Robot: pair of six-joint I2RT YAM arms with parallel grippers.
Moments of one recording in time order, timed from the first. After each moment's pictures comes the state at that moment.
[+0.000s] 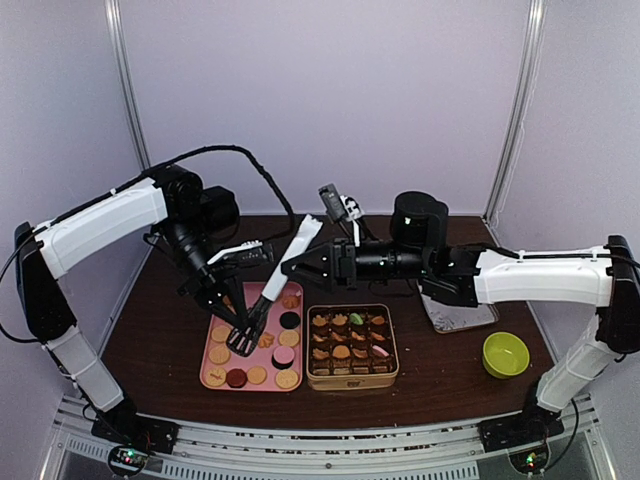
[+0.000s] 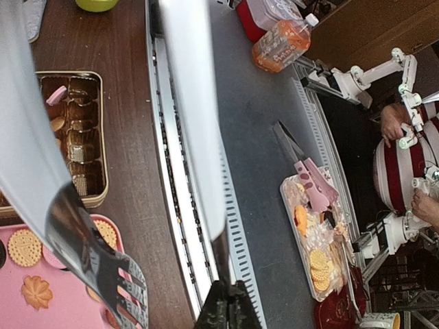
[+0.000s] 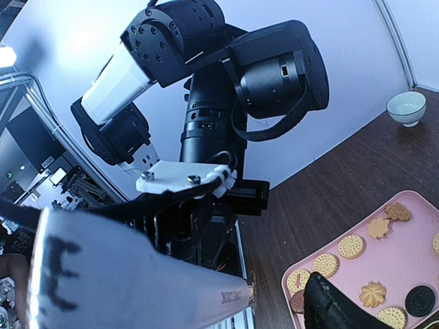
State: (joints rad) left arm -0.68 1.65 1.60 -1.65 0.95 1.00; right arm 0.97 1.54 1.11 0.40 -0.56 0.58
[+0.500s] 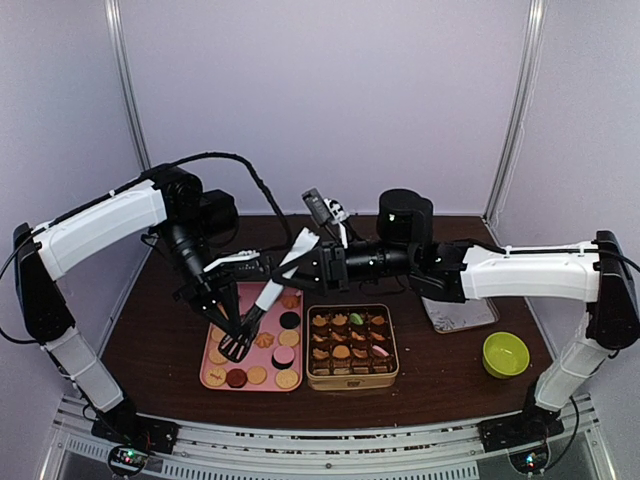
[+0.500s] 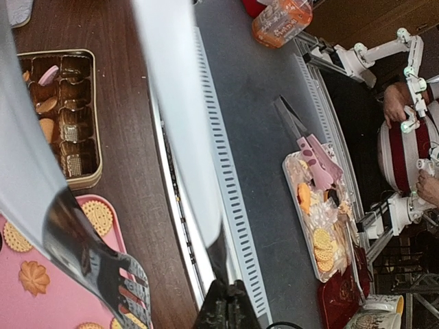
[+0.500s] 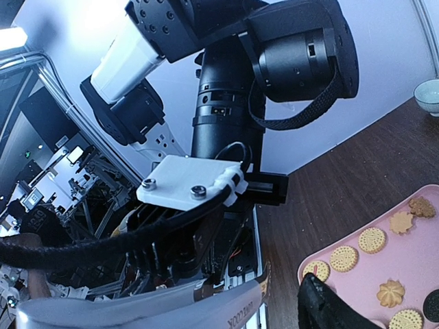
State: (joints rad) left arm -0.70 1.64 1.59 -1.68 0.87 1.02; right arm 0.99 1.61 1.19 0.37 -0.67 0.58
